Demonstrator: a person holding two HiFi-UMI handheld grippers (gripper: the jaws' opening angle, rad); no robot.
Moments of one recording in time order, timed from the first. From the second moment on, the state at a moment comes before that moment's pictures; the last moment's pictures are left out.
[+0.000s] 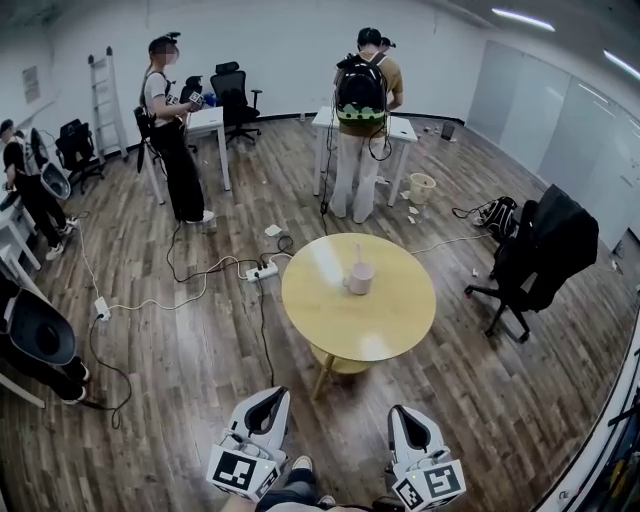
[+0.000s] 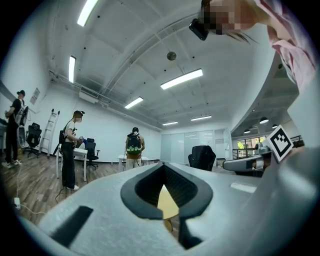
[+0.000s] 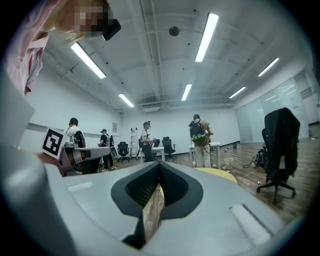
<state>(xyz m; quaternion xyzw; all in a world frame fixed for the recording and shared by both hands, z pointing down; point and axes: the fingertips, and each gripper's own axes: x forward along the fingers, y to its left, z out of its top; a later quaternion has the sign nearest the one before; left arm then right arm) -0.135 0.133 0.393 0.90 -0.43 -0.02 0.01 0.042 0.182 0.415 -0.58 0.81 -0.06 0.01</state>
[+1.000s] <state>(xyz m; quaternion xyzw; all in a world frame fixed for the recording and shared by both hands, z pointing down) -0.029 -0.125 0.391 0.89 -0.45 -0.05 -0.01 0.118 -0.087 0.420 -0.55 0.83 -0.06 -0.01</state>
